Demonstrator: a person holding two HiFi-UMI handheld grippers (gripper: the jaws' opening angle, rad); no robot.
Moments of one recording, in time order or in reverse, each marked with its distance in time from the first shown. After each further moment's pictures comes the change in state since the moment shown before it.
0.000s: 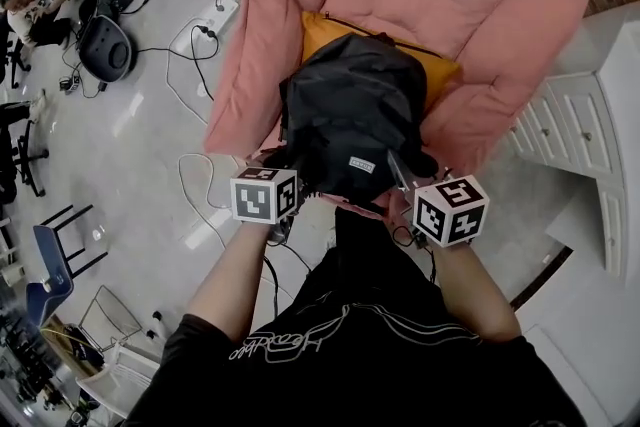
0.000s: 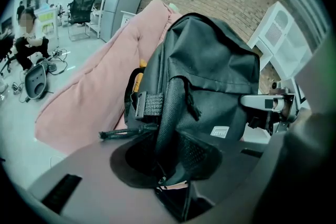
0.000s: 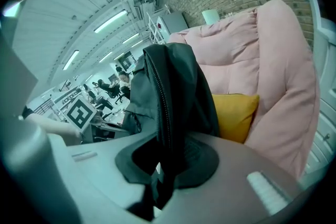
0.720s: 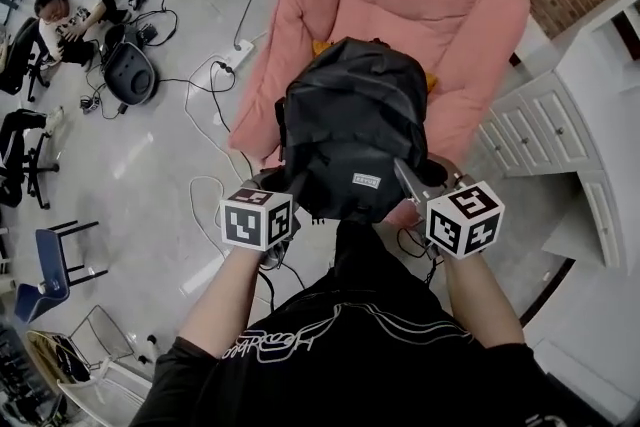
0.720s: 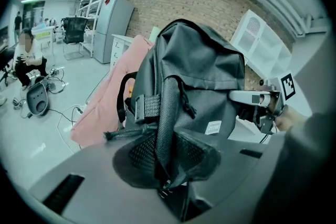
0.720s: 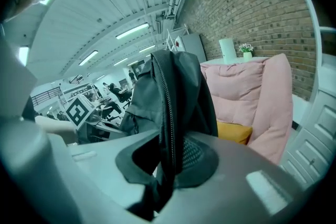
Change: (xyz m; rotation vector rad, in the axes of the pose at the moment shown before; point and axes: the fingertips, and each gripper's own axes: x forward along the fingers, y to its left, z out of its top) left arm -0.150 -0.065 -0.001 0.099 -0.154 -0.048; right arm -0.120 0.095 0.048 -0.163 -0.157 0.054
